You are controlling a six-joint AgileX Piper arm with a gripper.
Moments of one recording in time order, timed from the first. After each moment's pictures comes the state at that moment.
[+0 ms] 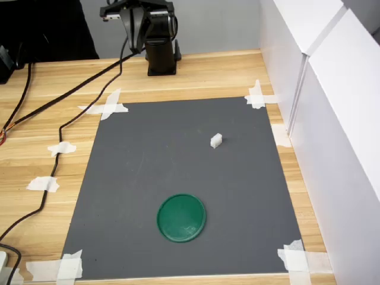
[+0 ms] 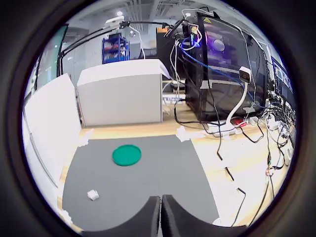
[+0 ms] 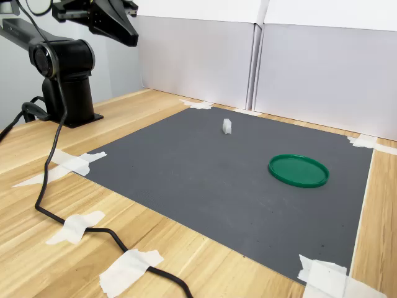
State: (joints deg) arm -0.2 18.8 -24.5 -4.2 31.4 4.1
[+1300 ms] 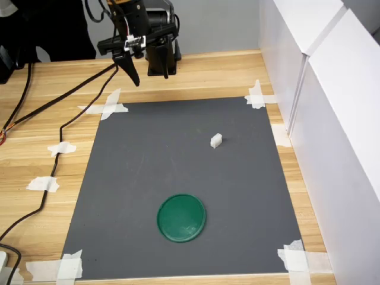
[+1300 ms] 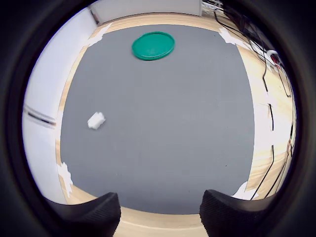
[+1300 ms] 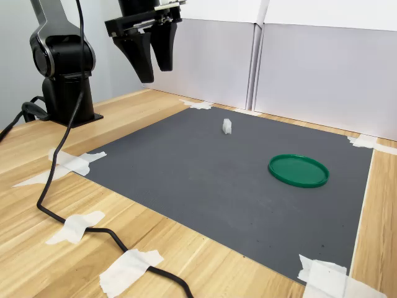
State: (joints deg) arm -4.2 68.2 -51.3 8.8 59.4 -13.8
